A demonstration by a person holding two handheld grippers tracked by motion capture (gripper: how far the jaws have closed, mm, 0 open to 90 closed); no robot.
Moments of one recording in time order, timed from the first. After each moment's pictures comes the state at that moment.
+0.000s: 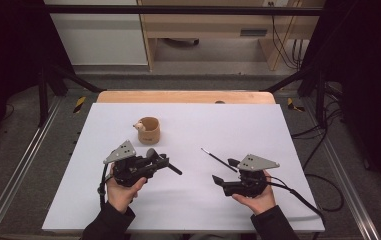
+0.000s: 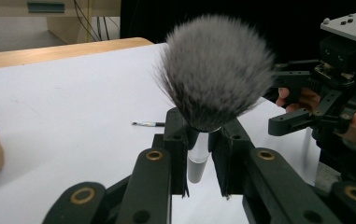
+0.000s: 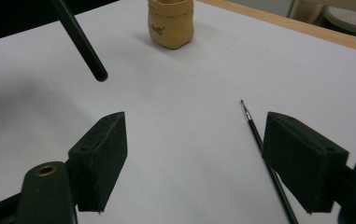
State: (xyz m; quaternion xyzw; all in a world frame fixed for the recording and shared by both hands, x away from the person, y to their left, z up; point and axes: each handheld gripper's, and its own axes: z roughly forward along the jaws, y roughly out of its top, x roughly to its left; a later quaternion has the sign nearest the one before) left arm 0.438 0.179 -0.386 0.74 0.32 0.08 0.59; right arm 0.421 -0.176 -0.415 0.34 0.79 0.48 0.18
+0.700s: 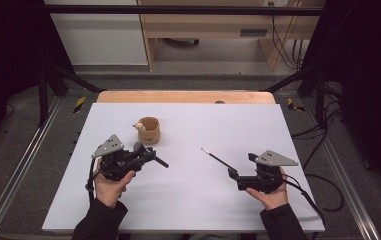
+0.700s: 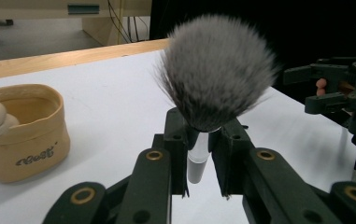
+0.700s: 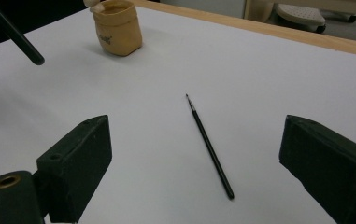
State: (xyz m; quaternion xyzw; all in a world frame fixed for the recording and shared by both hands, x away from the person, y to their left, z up) left arm 0.445 0.205 -0.375 0.74 0.35 0.12 0.56; right arm 0.427 -0.213 -0.413 0.40 0.75 0.48 0.21
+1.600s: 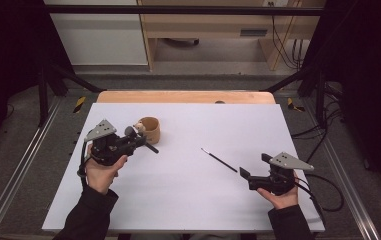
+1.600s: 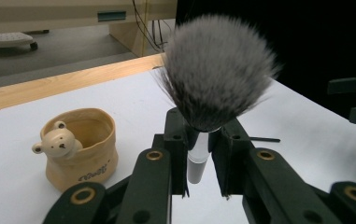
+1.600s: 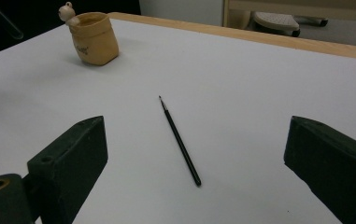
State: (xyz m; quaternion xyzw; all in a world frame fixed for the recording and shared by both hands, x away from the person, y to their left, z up) left arm 0.470 0.218 -0.345 0.74 0.37 0.16 0.54; right arm 0.421 -0.240 -0.416 0.43 0.72 0.49 0.23
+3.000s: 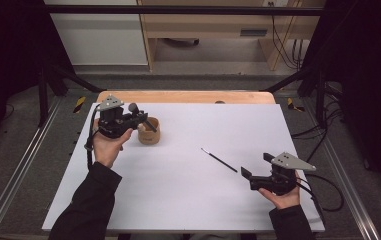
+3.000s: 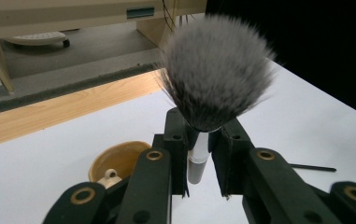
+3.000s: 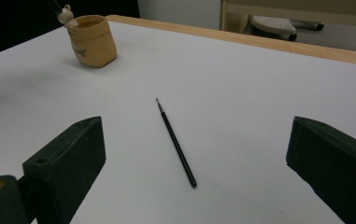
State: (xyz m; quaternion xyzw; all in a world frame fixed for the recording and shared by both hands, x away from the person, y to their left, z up) left arm 0.533 0.211 -0.327 0.74 0.40 0.20 0.50; right arm 0.420 -0.243 -0.415 0.43 0.72 0.49 0.24
